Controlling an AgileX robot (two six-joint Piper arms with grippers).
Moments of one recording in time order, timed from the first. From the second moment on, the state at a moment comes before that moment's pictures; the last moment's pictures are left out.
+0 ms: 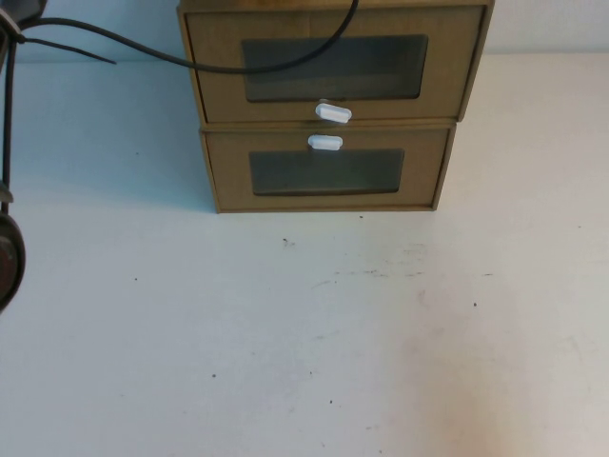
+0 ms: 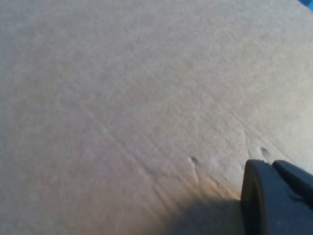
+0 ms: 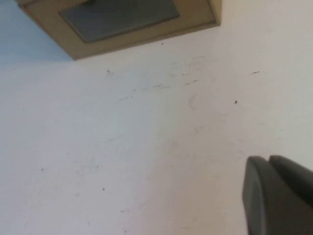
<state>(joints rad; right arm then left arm) 0.09 0.44 -0.37 0.60 0.62 -0.13 -0.28 2.23 -2.56 -0.63 1.13 0.43</state>
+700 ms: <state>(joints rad) 0.43 1.13 -0.82 0.42 0.67 -0.33 -0.28 2.23 -2.56 -0.63 1.15 0.36</state>
